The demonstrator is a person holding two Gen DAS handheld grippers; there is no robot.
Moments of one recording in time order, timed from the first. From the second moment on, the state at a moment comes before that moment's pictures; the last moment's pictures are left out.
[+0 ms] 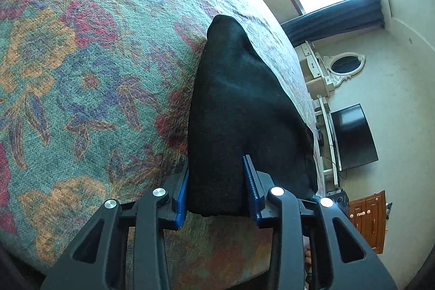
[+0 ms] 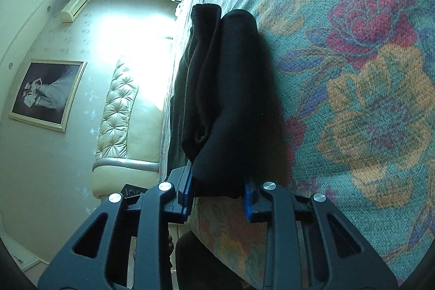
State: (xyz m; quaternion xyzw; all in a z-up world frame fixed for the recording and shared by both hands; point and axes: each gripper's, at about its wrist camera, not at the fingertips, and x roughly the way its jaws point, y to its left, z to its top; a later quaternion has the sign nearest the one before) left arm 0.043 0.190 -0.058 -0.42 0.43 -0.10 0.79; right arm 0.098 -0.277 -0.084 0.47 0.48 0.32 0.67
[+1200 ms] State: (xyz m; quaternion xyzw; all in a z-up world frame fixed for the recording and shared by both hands) left arm 0.040 0.185 -0.059 -0.37 0.42 -0.09 0.83; right arm 0.095 -0.274 -0.077 0.46 0.48 0.31 0.68
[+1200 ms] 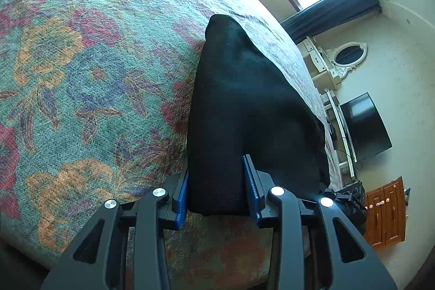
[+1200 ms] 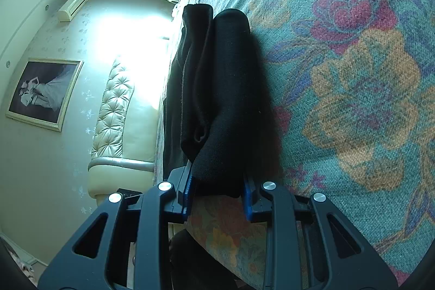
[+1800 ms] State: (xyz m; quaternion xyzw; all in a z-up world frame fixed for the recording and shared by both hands) left arm 0.030 0.187 -0.058 -0.35 0.43 -0.10 0.83; right arm 0.083 -0.290 -0.086 0.46 0.49 0.31 0.68
